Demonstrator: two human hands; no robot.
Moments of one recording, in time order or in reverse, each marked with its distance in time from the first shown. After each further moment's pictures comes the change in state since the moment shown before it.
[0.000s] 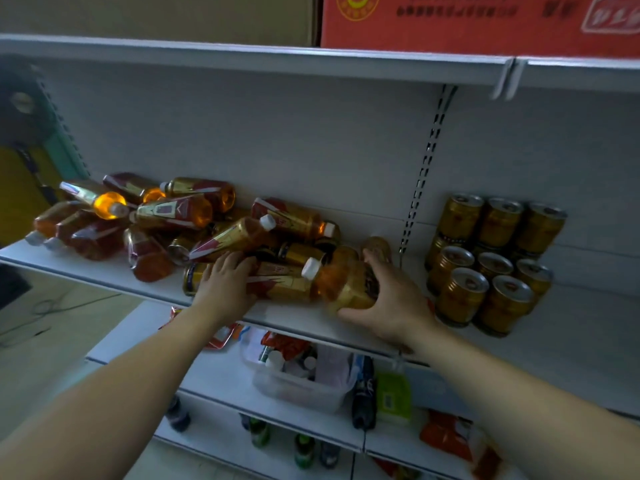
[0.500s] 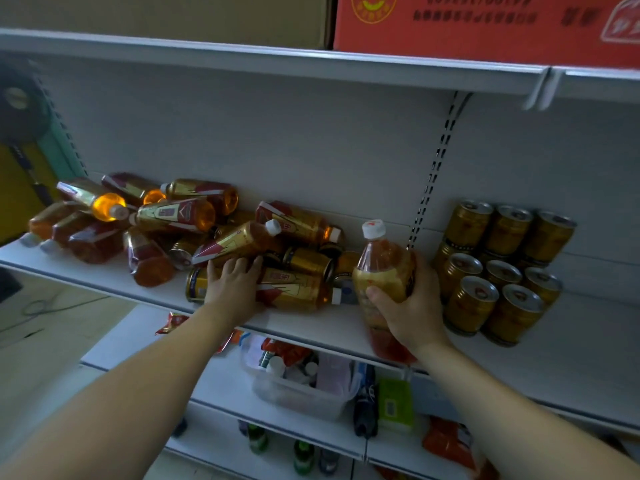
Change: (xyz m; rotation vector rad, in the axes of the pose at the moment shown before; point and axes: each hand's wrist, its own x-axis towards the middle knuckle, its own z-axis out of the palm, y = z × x) left_hand 0.020 -0.002 0.011 0.188 -0.075 0.011; right_hand -0.003 -0.002 0.009 0.423 0.477 0.024
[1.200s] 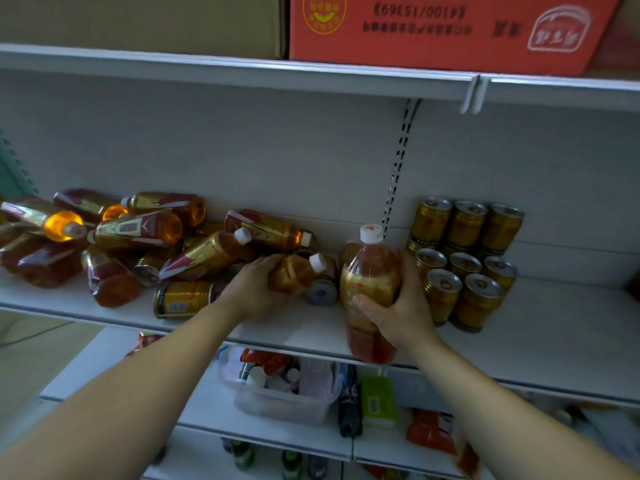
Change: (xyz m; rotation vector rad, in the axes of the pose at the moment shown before) left_hand 0.016 0.058 -0.029 -0.657 0.011 0.199; right_hand -0.008 -0.001 -0.026 0.070 -0.060 0.132
